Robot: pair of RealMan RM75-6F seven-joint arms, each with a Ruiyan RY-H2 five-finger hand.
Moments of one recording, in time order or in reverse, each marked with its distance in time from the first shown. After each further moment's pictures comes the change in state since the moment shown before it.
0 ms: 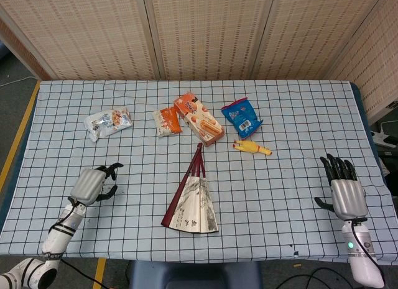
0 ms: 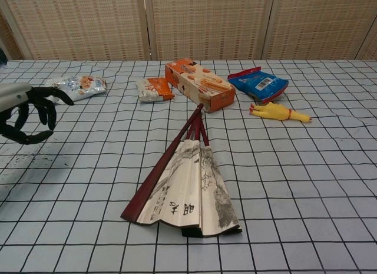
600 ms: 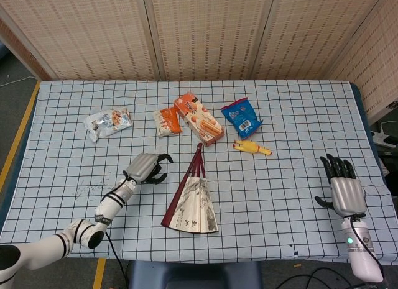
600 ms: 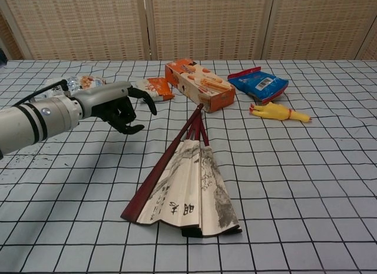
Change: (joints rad) left arm -0.294 -0.239 -0.123 0.213 -0.103 -0.298 -0.185; right arm 0.018 -0.010 0.013 0.036 0.037 -0.053 0.008
